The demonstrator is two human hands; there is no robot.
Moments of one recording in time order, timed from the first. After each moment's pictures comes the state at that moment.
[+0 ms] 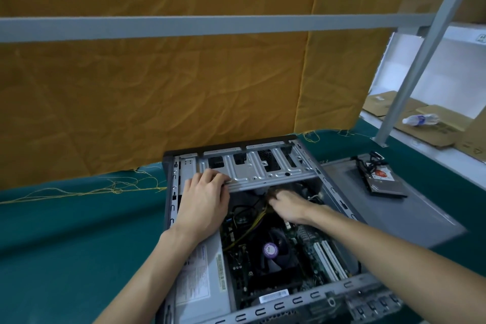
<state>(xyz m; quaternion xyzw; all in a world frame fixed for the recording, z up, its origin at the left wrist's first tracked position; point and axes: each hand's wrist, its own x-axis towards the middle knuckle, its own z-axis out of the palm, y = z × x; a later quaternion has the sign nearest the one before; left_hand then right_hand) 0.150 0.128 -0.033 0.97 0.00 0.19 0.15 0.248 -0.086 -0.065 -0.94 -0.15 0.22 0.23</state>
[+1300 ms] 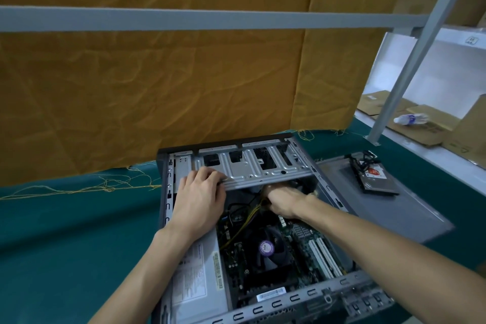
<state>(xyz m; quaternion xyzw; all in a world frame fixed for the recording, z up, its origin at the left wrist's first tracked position) 0.150 0.130 -0.032 0.97 0.00 0.18 0.16 0.261 -0.080 -0.064 -0.95 -0.26 0.18 0.01</state>
